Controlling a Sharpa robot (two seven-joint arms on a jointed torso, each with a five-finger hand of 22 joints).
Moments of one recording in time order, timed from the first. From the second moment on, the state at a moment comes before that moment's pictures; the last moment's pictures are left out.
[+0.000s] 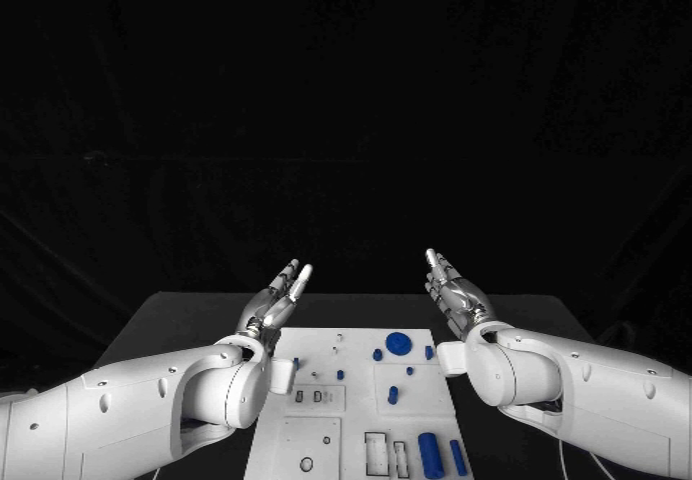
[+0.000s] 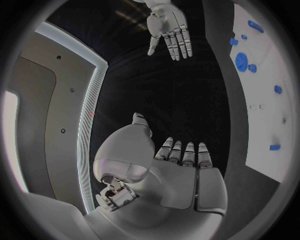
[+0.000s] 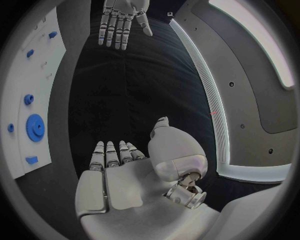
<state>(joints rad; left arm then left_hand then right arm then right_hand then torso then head) 1.16 -0.77 -0.20 1.56 0.10 -0.55 0.52 1.04 0.20 -0.31 0.28 0.04 0.11 -0.10 0.01 0.02 0.01 -0.13 0.04 0.01 0.00 -0.03 0.00 0.00 0.15 0.00 0.02 0.01 0.00 1.08 -0.78 -0.06 1.50 0.08 -0.53 0.43 0.89 0.24 -0.34 0.28 0.05 0.00 -0.07 0.00 0.00 0.00 -0.11 0.00 0.00 0.00 -0.03 0.00 0.00 0.16 0.00 -0.03 0.00 0.00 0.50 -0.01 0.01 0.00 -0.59</state>
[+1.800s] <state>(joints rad) 1.17 -0.89 -0.22 1.60 0.09 -0.30 0.60 1.08 0.22 -0.36 0.29 0.04 0.13 -0.12 0.02 0.02 0.00 -0.09 0.03 0.01 0.00 0.00 0.00 0.00 0.16 0.00 0.12 0.01 0.00 1.28 -0.81 -0.10 1.44 -1.11 -0.17 0.10 1.48 0.10 -0.05 0.00 0.25 0.47 0.04 0.10 0.07 0.27 0.10 0.07 0.05 0.78 0.13 0.28 0.15 0.18 0.82 0.24 0.34 0.15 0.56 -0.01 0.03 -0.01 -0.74</state>
